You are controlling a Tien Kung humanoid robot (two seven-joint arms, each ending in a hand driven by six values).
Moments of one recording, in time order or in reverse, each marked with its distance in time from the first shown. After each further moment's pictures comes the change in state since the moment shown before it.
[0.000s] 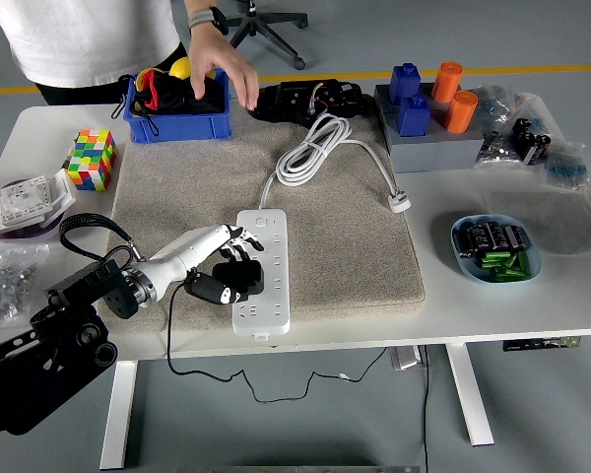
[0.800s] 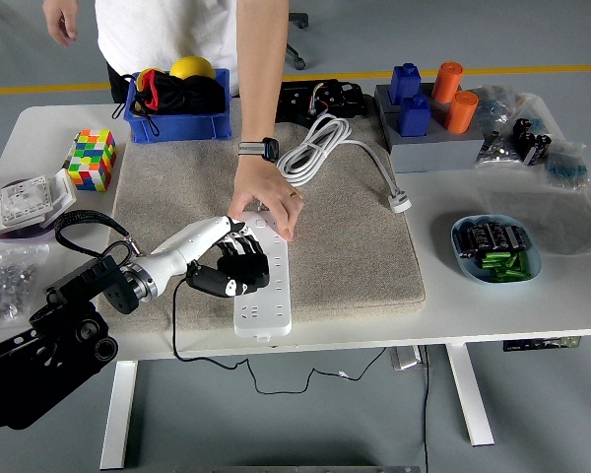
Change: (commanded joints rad) left arm -0.009 0.002 -0.010 -0.005 -0.034 0.030 -0.038; right arm 0.002 0.001 -0.001 0.000 0.001 0.001 0.000
